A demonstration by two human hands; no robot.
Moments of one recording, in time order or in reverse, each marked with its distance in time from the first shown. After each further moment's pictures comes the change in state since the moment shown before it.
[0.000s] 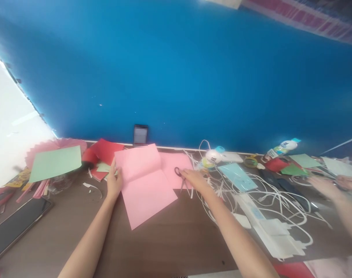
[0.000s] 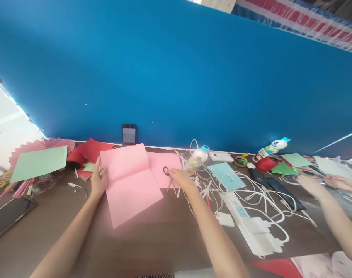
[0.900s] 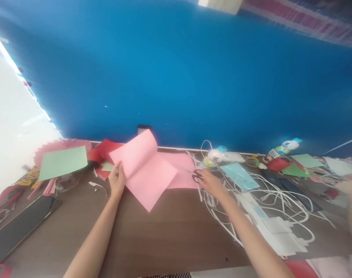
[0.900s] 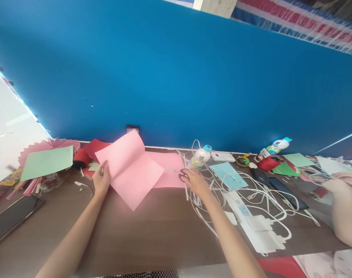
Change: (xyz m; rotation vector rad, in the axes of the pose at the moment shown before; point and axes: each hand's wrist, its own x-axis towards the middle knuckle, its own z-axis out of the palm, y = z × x) left_hand 0.002 0.023 -0.004 -0.038 0.174 -0.179; right_hand -0.044 0.001 -0.034 0.250 0.254 0.167
